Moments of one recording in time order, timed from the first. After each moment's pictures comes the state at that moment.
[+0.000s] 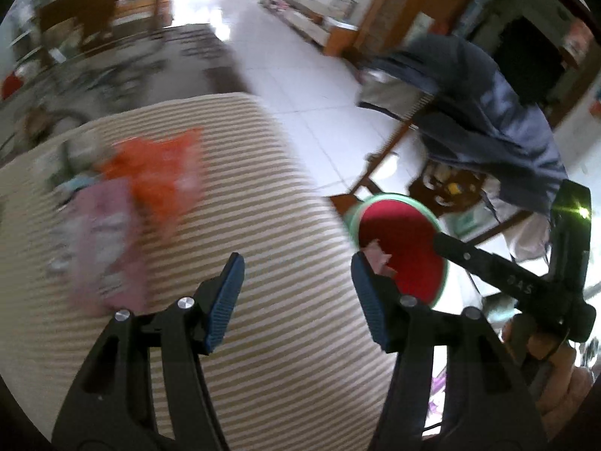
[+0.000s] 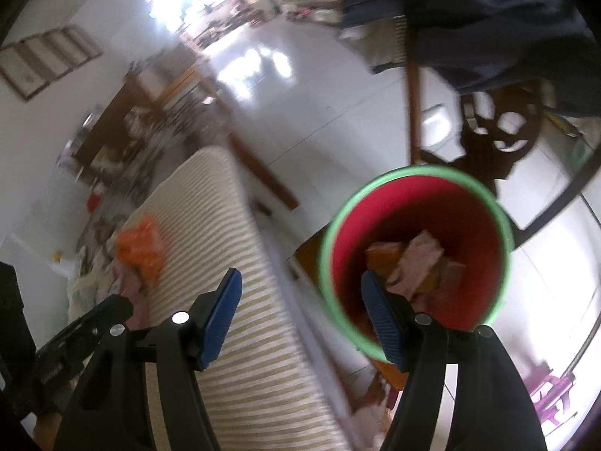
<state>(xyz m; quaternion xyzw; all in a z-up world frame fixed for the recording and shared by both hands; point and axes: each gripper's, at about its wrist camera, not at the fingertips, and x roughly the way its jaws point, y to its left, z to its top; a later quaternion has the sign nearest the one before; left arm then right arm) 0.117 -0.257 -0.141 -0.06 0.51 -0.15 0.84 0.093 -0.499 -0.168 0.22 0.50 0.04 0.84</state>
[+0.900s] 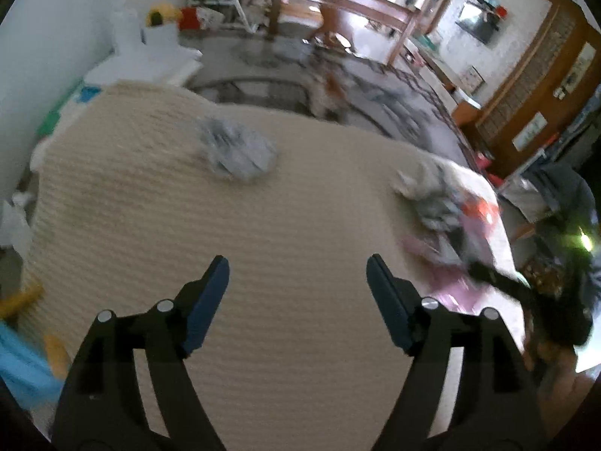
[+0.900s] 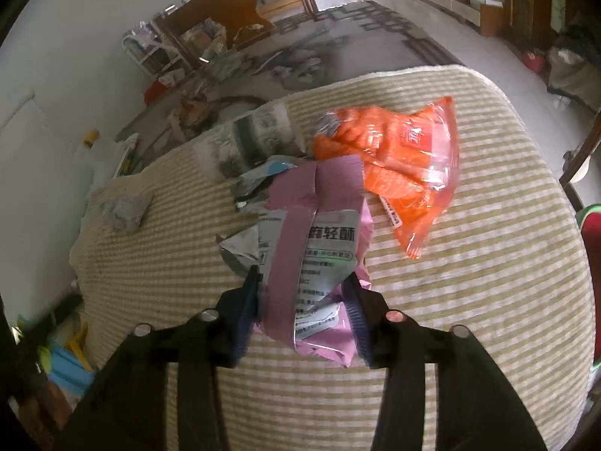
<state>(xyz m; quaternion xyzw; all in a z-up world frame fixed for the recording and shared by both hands) 0.082 0.090 -0.142 -0.15 0.47 0.06 0.87 0.149 -0.205 -0.189 0.10 0.54 0.16 0.82</state>
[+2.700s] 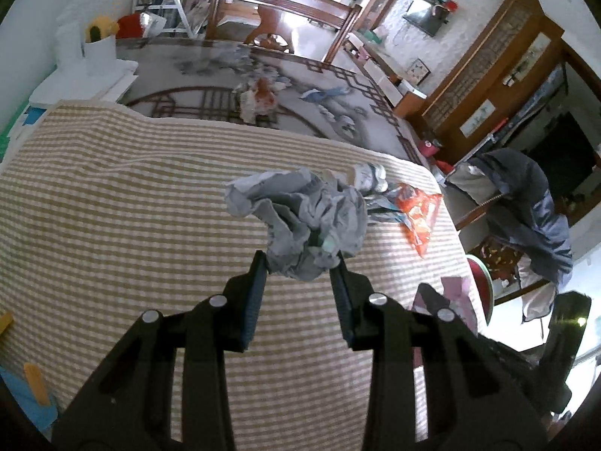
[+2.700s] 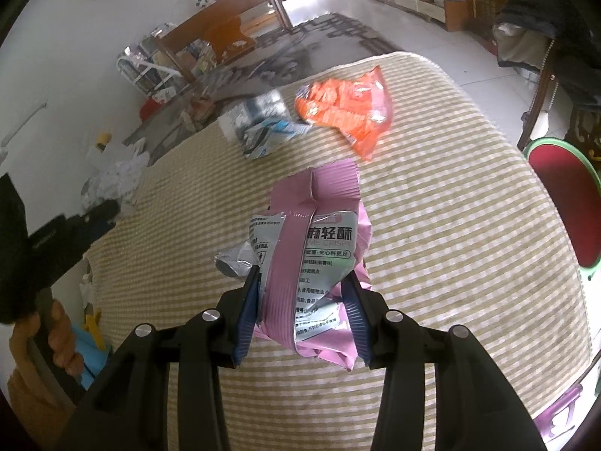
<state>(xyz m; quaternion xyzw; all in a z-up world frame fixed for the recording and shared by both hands) 0.081 0.055 -0.124 -0.17 0.46 -0.06 0.87 0.045 -0.234 -0.161 0.15 0.52 0.12 0.83</state>
